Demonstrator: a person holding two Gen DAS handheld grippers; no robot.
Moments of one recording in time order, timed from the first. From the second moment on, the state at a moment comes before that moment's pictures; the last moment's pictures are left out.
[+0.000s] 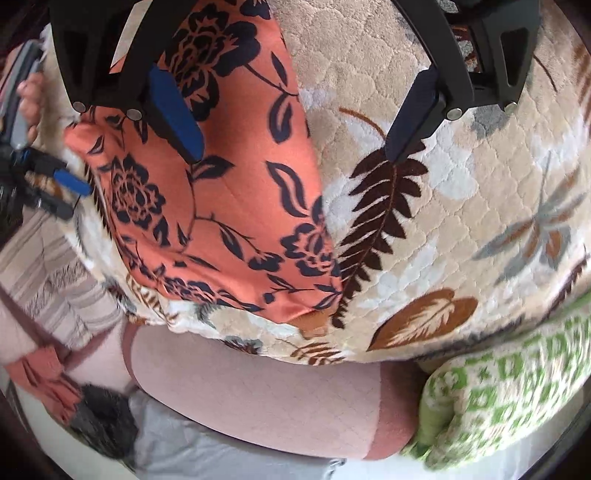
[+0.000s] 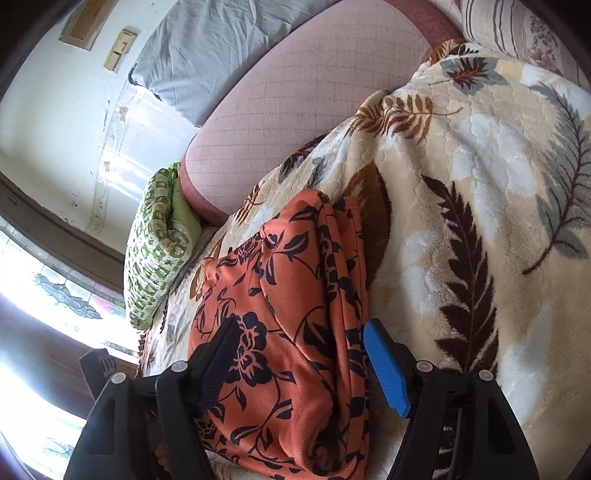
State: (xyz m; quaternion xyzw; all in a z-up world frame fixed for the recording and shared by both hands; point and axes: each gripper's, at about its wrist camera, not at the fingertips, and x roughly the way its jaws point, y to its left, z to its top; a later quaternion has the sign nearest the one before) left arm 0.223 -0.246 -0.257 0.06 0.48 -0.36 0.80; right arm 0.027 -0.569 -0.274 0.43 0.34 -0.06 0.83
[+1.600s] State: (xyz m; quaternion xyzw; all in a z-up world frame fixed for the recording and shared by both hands) left arm 0.223 -0.281 -0.282 0.05 0.51 -0.37 0.77; right arm 0.064 -0.557 -0.323 0.49 0.38 0.04 0.78
